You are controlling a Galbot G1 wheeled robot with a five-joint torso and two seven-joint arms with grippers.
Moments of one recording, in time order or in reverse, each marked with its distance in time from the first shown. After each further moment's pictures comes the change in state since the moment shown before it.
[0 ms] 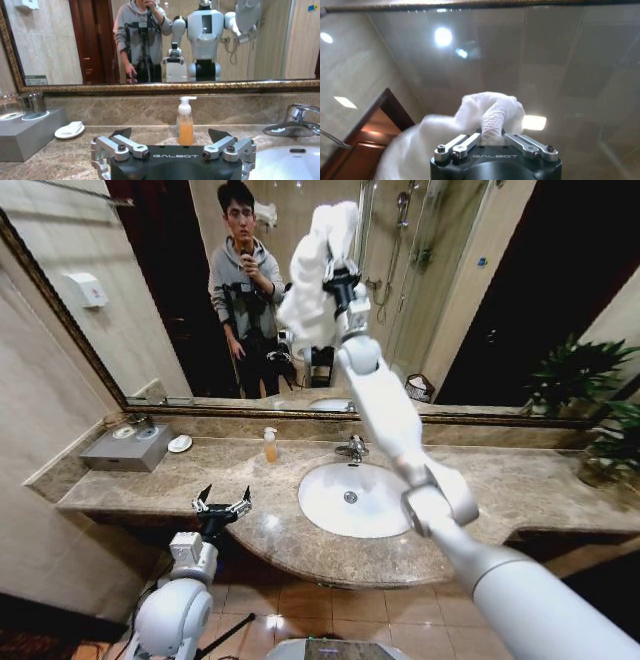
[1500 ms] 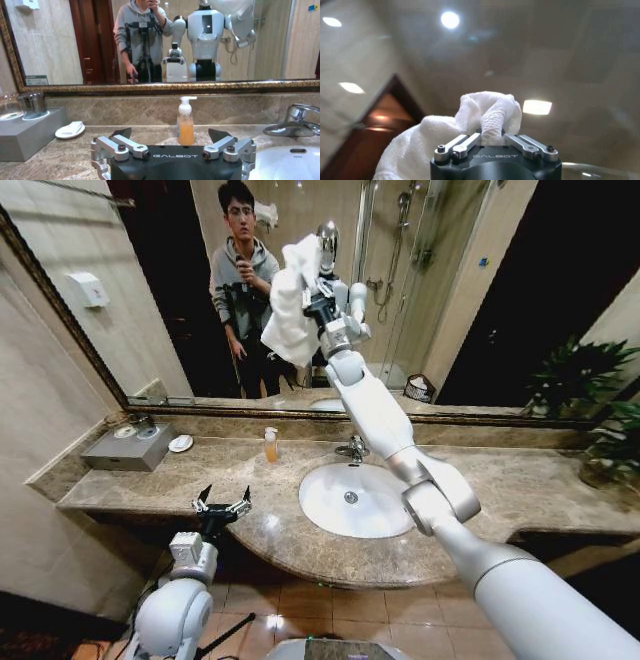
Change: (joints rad) left arm 0.000 0.000 0.000 0.000 0.000 0.000 0.000; right arm -0.104 -0.004 -0.095 0.086 0.022 -0.055 0.094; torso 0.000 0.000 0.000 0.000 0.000
